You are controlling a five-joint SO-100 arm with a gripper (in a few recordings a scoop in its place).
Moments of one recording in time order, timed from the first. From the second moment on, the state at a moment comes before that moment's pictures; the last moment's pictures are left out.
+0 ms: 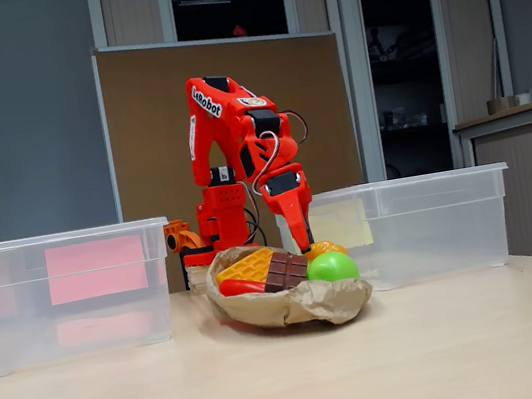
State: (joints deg) arm -17.8 91.9 125.8 37.3 31.6
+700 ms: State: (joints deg) arm -18.8 77.4 122.0 24.5 24.0
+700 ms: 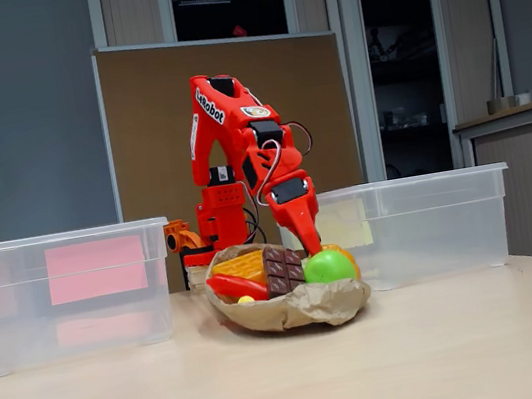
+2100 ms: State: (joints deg) arm -16.9 104.4 113.5 54.4 15.1
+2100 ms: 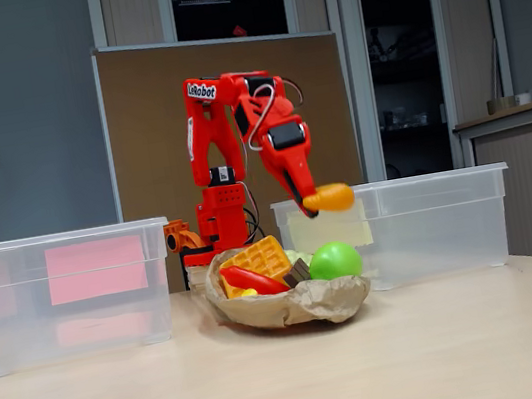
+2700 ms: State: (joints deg) arm -48.0 107.7 108.1 58.1 40.6
